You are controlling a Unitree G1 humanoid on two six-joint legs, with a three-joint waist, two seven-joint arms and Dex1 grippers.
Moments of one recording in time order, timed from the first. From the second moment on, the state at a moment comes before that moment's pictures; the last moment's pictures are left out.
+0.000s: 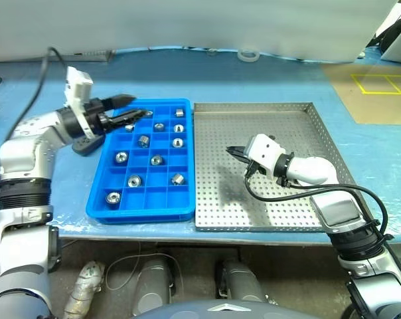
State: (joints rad) left arm -0.66 0.69 0.23 0.23 -0.53 0.51 -1.11; right arm -0.38 -0.60 0.19 -0.20 0.00 0.23 0.78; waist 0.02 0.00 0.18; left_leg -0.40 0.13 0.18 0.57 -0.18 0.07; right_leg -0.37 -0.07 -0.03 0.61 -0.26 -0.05
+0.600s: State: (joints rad) left arm -0.20 0.71 0.34 -0.18 -0.62 0.58 -0.93; right arm -0.44 -0.57 0.22 -0.05 -0.02 0.09 0.83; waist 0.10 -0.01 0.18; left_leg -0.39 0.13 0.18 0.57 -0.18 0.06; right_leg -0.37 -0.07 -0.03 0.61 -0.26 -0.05
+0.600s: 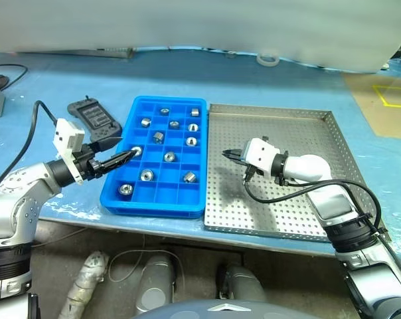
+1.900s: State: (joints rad) left arm -0.38 0.68 0.12 -0.04 -0.57 0.53 -1.02; right arm -0.29 -0.56 0.19 -0.21 -0.04 0.23 0.73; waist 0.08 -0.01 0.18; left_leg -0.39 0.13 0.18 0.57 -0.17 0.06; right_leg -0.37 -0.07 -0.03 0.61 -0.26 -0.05
